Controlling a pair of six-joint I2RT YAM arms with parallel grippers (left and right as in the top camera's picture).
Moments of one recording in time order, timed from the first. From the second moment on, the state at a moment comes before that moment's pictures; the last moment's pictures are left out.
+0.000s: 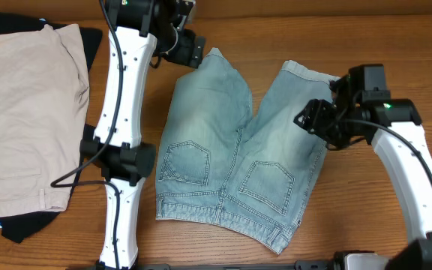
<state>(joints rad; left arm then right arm) -0.26 2.43 2.93 -1.69 0.19 0.02 0.03 1.47 1.21 -0.97 -0.38 0.42</state>
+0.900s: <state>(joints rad) -0.39 2.38 2.04 -1.49 0.20 0.03 0.03 1.15 1.21 -1.19 -0.25 0.41</state>
